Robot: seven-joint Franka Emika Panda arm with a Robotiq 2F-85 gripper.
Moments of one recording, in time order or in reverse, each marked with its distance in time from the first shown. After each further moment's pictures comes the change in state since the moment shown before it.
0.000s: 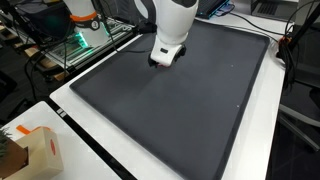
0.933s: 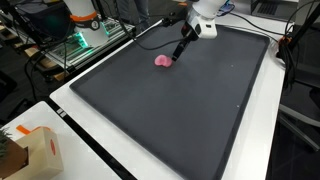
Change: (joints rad) arm 0.151 0.050 0.119 0.113 -0.379 -0.041 -0.194
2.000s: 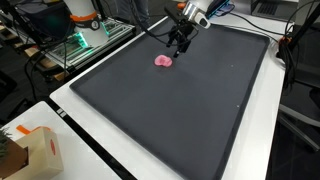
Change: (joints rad) arm 0.078 -0.025 0.104 -0.132 -0.364 -0.001 -0.398
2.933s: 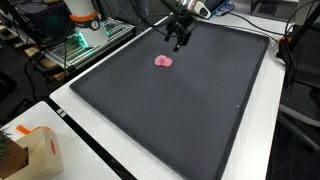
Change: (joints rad) arm -0.043 -0.113 0.024 -0.059 0.035 0.004 -0.120
